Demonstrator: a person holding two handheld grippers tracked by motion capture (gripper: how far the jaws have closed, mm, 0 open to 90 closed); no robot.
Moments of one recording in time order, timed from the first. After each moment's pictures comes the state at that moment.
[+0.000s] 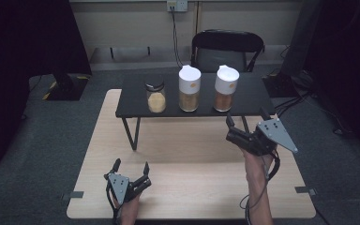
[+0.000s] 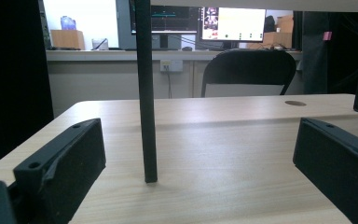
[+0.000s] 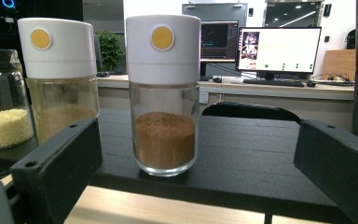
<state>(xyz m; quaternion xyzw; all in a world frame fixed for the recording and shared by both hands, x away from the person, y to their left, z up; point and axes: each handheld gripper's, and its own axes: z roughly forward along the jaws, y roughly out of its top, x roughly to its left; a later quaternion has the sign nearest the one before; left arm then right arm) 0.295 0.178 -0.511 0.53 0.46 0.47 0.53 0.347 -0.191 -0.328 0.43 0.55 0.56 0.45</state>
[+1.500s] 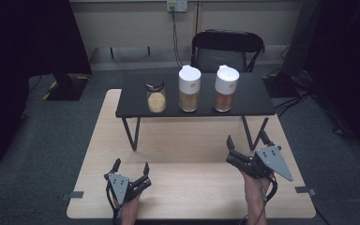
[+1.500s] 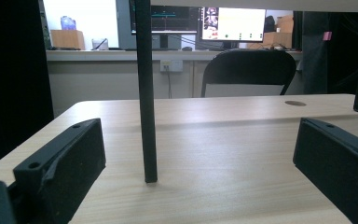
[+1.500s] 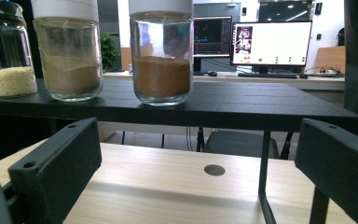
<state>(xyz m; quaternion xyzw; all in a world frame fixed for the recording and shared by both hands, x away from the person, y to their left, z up) 0.295 0.178 -0.511 0.53 0.46 0.47 0.53 0.315 -0.197 -0.385 0.44 0.53 0.56 0.46</state>
